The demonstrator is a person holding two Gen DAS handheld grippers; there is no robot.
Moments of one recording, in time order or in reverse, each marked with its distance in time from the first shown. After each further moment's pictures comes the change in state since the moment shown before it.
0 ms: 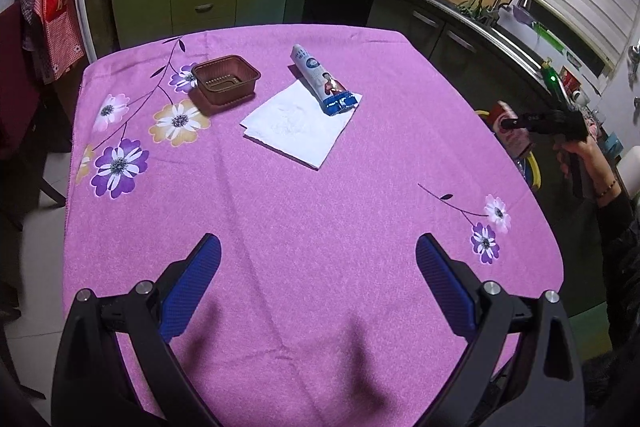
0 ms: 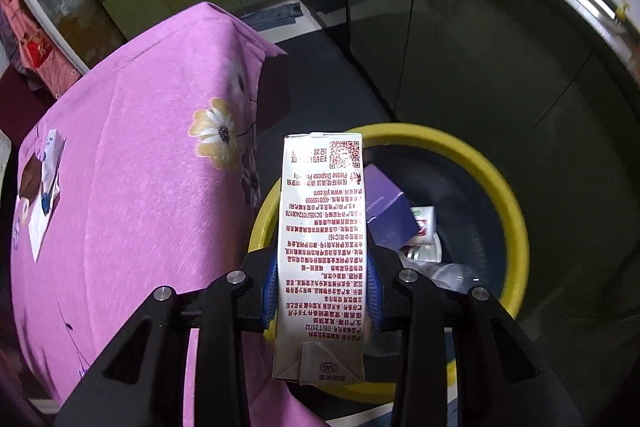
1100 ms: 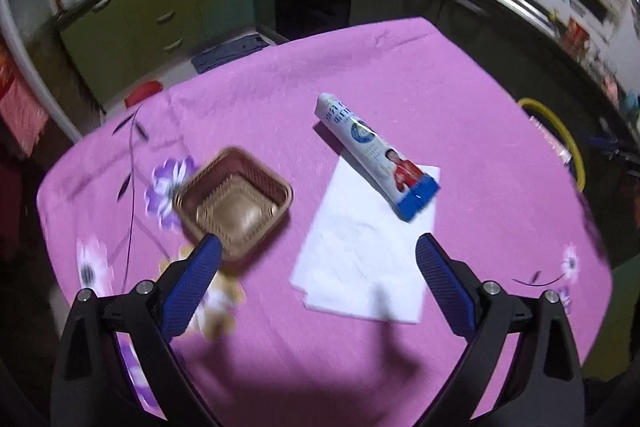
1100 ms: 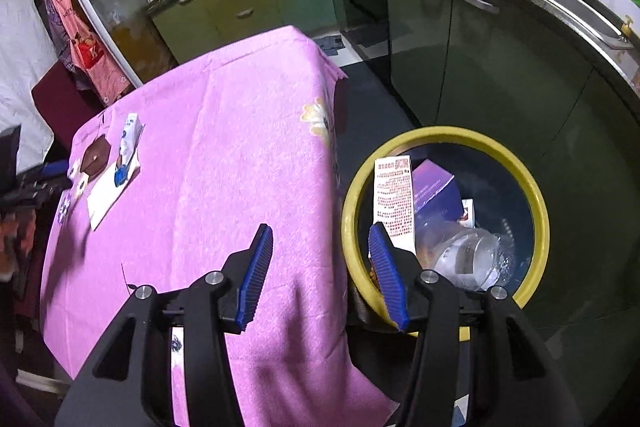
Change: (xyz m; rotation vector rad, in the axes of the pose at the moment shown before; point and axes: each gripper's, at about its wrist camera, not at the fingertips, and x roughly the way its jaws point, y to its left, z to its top) left arm 0.110 0.046 0.144 0.248 0.128 0.012; right arm -0.062 0.055 -0.064 -0.067 -0.141 0.119
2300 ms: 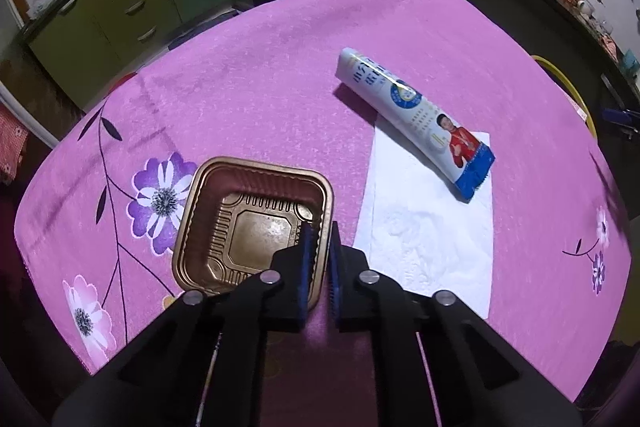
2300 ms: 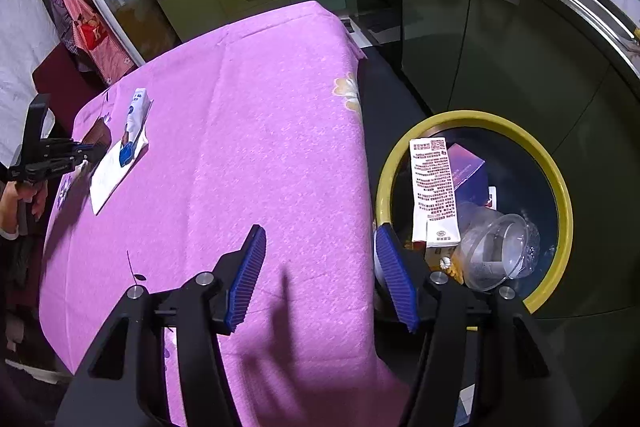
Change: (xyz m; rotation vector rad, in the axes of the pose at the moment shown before) left arm 0.044 0.026 0.002 0.084 0.110 -0.029; right arm 0.021 0.032 -0.007 -0.029 0.056 0.008
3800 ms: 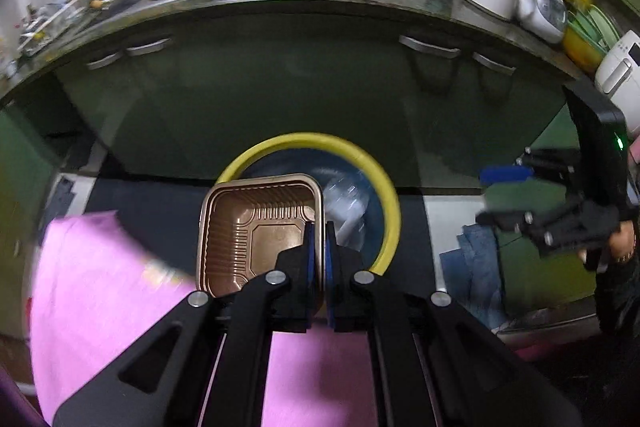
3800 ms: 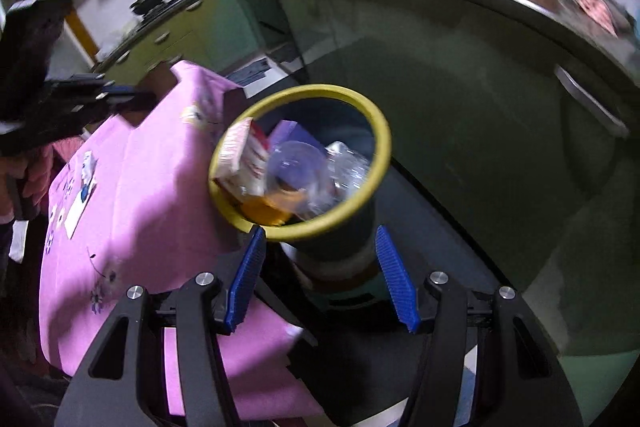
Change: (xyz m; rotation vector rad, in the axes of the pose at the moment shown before) left arm -0.007 -0.430 0.171 0.621 -0.101 -0.362; right arm -0.114 -0.167 -0.126 0.315 -0.153 -0.110
